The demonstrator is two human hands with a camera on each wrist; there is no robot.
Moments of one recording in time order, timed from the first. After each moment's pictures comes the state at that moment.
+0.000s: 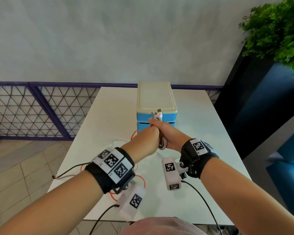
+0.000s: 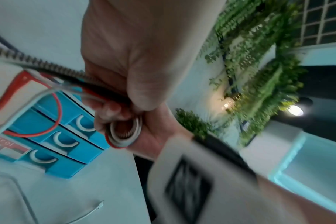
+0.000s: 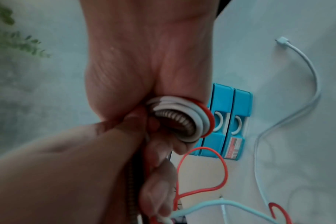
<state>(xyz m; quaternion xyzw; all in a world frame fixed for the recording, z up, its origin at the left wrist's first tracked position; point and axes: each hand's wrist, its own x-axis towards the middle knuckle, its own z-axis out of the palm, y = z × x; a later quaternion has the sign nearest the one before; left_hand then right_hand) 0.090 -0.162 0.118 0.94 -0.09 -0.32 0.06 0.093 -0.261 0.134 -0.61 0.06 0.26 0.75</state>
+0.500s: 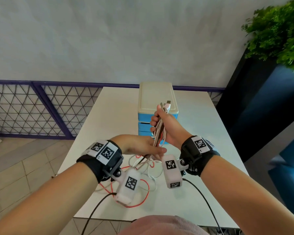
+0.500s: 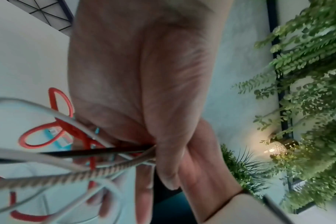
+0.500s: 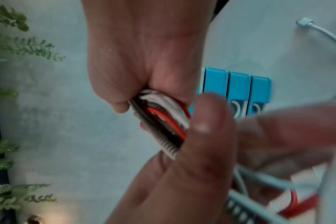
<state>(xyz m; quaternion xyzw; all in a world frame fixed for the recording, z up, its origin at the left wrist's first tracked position) 0.072 -0.126 0.152 0.81 -0.22 -0.41 0.36 0.106 -0.251 0.140 -0.49 0.09 0.16 0.85</state>
